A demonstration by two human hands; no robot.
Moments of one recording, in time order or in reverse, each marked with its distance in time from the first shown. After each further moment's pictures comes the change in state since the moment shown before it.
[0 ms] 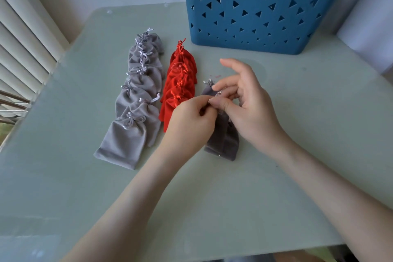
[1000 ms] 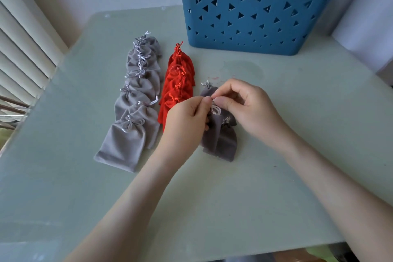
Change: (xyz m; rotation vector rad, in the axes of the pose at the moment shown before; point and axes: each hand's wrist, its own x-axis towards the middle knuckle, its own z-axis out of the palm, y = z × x) left_hand 0.002 -0.005 0.000 -0.118 0.032 -0.098; right_hand 0.005 0.005 -0.012 -0.058 -0.098 0.136
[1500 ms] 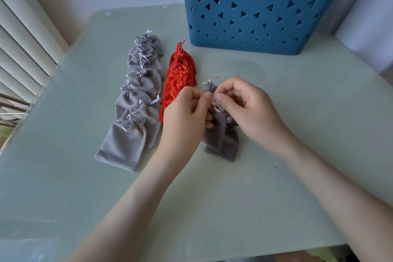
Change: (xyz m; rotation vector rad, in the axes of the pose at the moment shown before) left_hand -0.002 0.005 0.000 -0.121 0.128 -0.005; right_hand -0.005 -0.001 0.005 -0.021 0.026 -0.048
